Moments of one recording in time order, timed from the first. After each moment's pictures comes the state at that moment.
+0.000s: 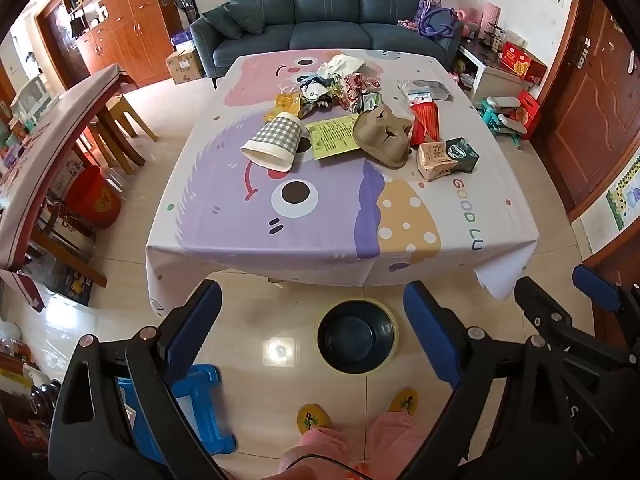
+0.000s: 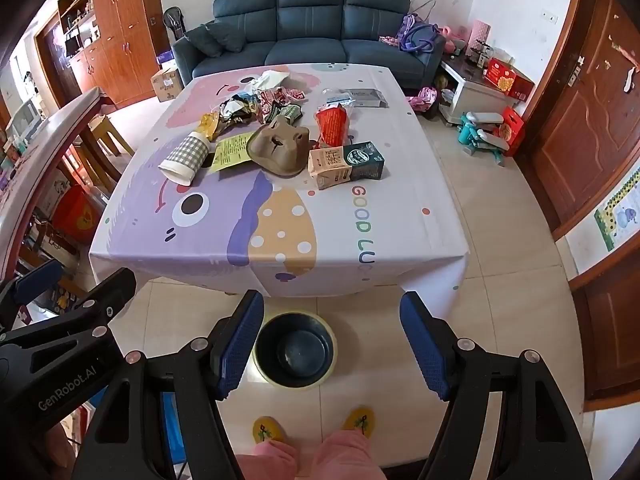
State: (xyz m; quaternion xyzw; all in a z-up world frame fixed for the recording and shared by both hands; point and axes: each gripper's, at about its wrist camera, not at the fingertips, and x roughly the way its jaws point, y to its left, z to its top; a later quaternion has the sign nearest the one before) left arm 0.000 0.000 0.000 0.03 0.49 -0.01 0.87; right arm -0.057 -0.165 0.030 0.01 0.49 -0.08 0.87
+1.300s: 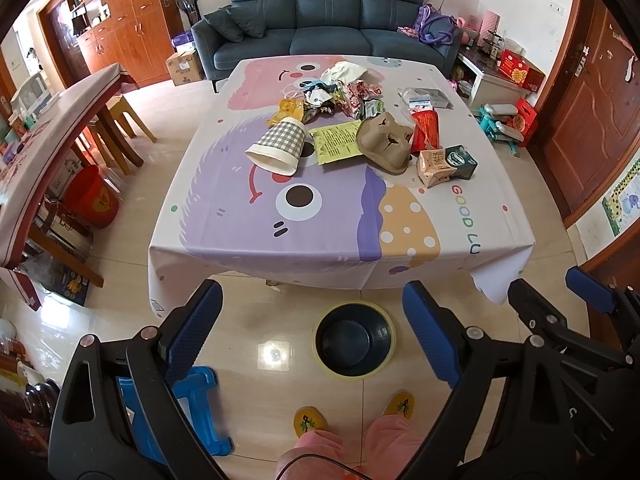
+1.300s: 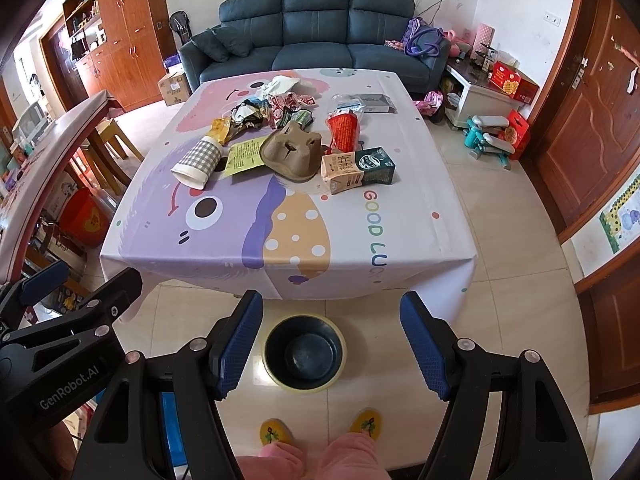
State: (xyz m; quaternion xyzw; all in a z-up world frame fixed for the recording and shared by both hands) left arm -0.009 0.009 0.011 0.02 0.48 -0.02 0.88; right arm -0.065 -0.159 0.033 0.02 0.49 -0.08 0.87
